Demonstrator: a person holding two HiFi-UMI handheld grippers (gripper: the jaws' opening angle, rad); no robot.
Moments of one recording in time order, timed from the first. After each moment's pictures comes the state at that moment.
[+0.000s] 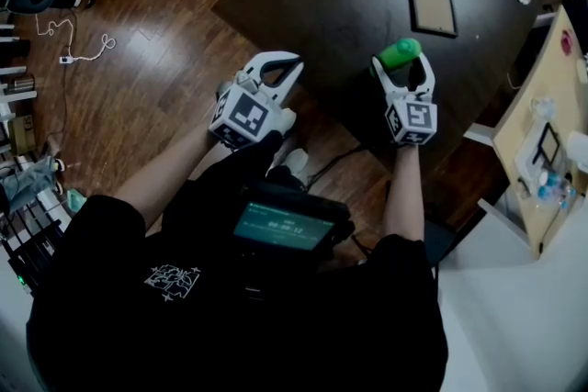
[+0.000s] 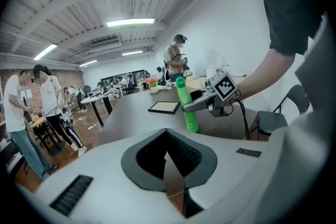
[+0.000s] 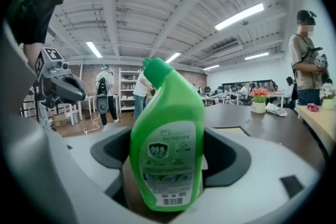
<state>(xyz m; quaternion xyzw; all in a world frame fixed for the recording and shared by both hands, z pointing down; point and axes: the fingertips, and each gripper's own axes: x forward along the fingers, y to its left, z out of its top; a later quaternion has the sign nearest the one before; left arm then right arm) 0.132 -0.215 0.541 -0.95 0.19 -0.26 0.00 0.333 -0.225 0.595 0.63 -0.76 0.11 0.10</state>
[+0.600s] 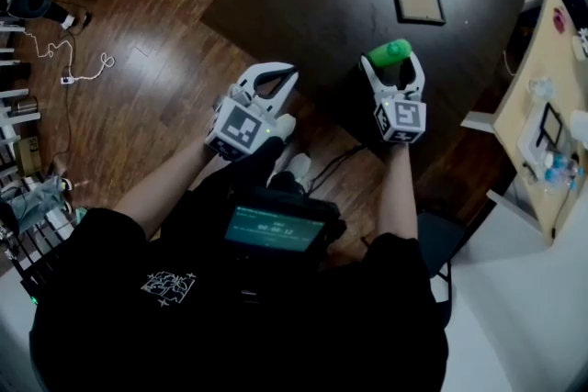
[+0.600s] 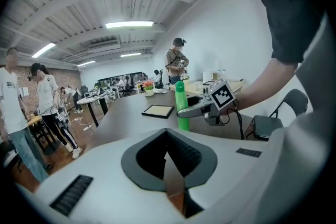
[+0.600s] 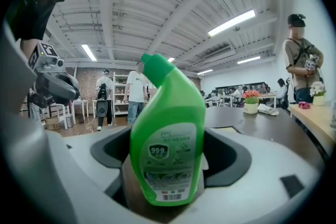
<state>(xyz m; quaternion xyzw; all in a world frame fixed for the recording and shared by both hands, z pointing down) 0.149 -0.184 0.531 -0.95 0.18 -0.24 0.00 0.340 -0.204 0.597 0.65 -0.75 0.10 0.07</state>
